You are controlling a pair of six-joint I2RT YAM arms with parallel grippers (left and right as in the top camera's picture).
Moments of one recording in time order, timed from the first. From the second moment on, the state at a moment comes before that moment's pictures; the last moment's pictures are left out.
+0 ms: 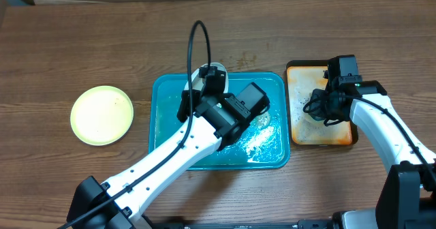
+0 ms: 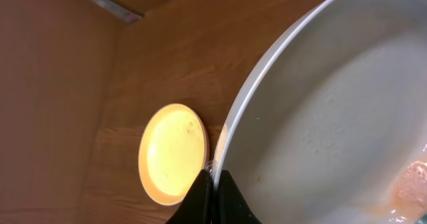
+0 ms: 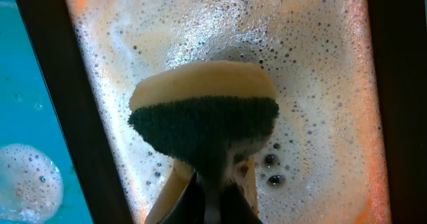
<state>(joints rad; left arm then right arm) -0.81 1.62 1.38 -1.20 -1.01 -0.63 0.07 1.60 1.04 -0.75 0.01 0.30</state>
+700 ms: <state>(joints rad) -0.83 1.62 1.38 -1.20 -1.09 -0.63 0.07 1.60 1.04 -0.75 0.01 0.30</state>
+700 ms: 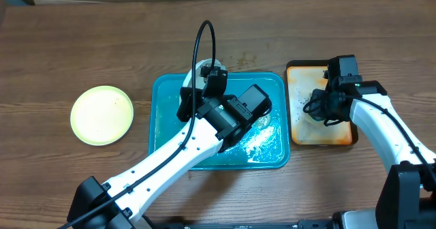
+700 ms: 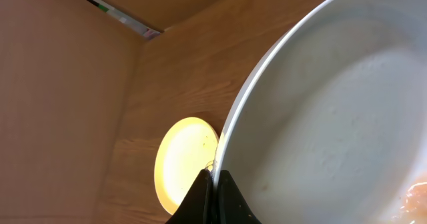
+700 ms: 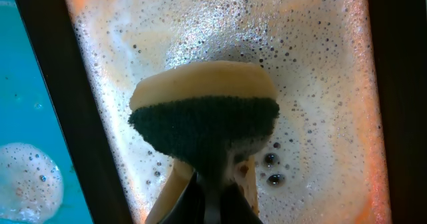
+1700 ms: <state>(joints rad) -0.83 1.62 1.38 -1.20 -1.10 -0.63 0.07 1.60 1.04 -0.75 0.01 0.30</state>
